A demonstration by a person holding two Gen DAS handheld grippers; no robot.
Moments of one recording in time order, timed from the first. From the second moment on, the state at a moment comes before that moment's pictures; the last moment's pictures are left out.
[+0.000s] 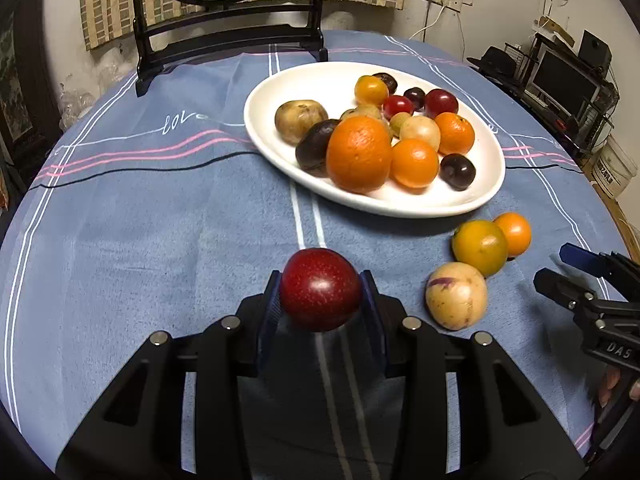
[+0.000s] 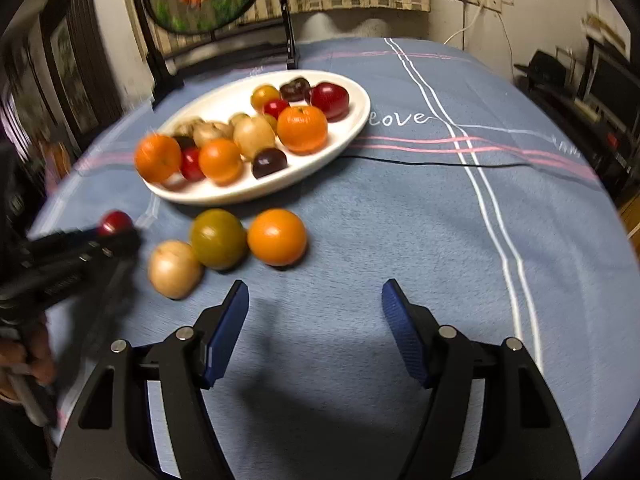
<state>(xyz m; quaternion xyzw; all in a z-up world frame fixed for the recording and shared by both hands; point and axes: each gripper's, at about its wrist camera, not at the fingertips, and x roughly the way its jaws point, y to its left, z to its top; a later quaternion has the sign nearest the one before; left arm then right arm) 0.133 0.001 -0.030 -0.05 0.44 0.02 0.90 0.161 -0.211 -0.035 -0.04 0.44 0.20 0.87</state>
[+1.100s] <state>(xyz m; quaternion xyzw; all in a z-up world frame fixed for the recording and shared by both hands) 0.135 0.004 -0.040 -0.06 0.45 0.00 0.89 0.192 -0.171 -0.043 -0.10 0.44 0.22 0.87</state>
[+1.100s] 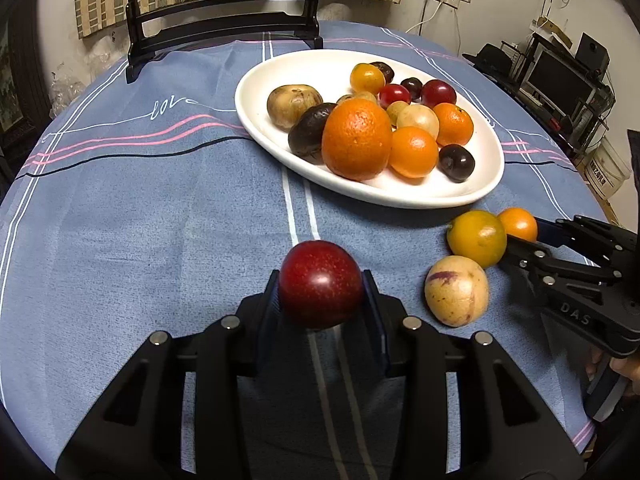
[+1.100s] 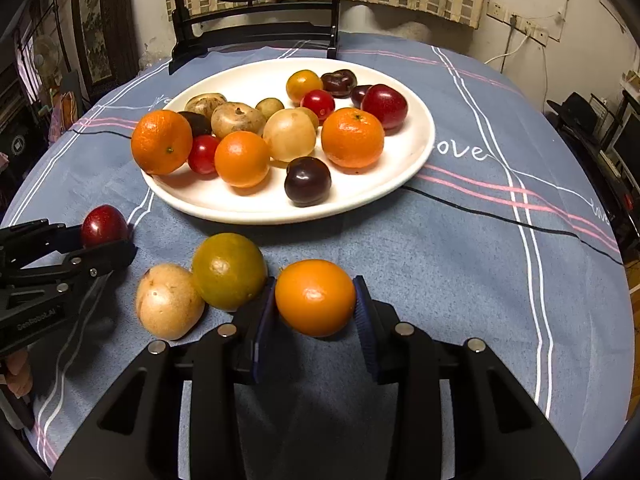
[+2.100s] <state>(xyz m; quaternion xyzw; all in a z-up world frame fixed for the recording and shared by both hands) 0.129 -0.014 0.025 -0.03 0.39 -0.01 0.92 0.168 -0.200 0.007 -0.06 0.38 0.23 0.89</state>
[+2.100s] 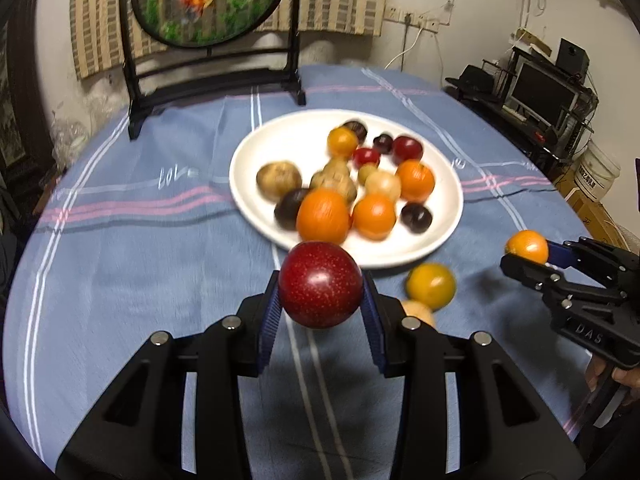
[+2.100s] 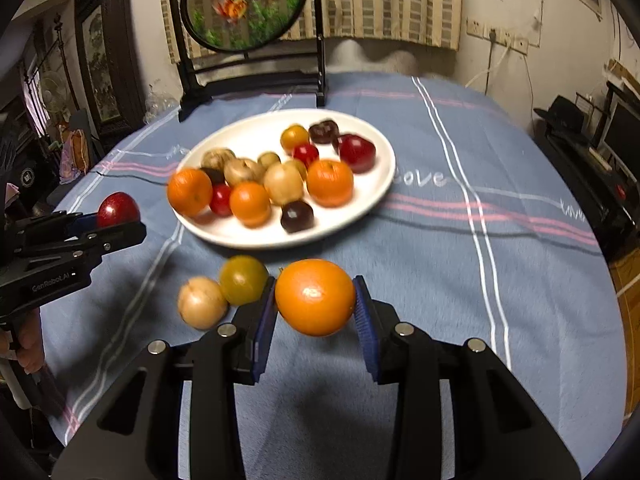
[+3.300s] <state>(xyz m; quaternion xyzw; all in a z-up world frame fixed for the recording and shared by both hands) 0.269 -0.010 0.026 -0.02 0.42 0.05 0.91 0.303 -0.134 0.009 -0.08 0.39 0.23 0.89</state>
